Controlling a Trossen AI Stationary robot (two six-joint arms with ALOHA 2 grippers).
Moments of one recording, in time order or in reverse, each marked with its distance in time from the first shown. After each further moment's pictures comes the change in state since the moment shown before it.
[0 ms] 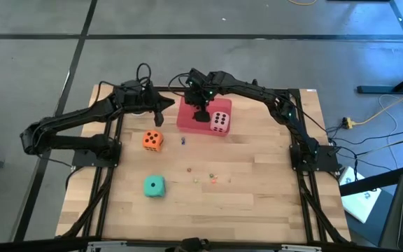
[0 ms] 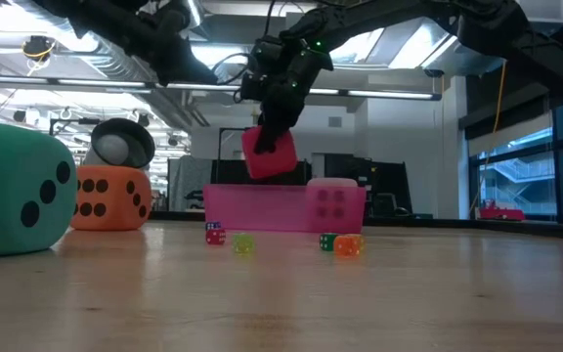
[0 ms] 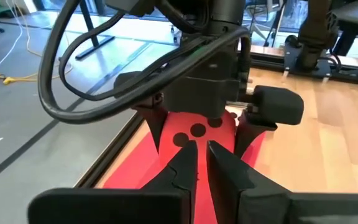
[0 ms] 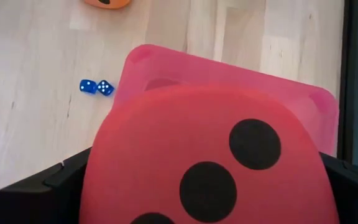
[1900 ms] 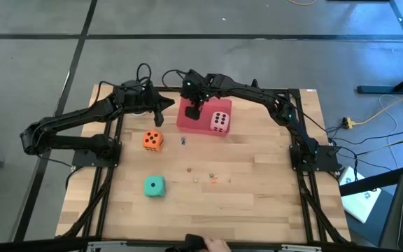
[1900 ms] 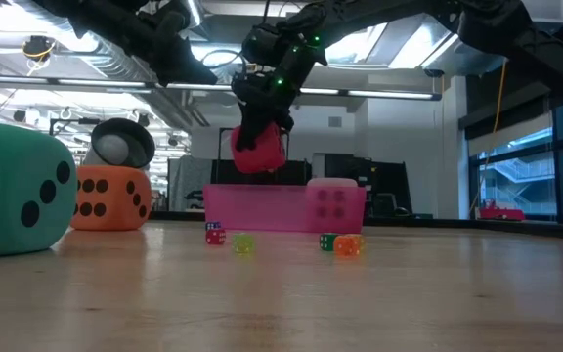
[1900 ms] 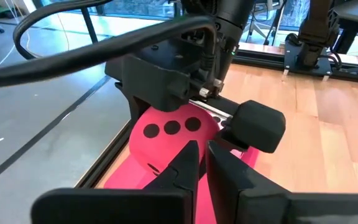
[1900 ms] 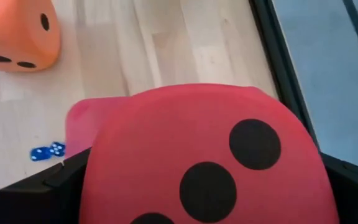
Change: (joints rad) left arm 0.000 0.000 0.002 -0.006 -0.001 0.008; right arm 0.031 -0.005 -0.002 0.128 0.217 0.326
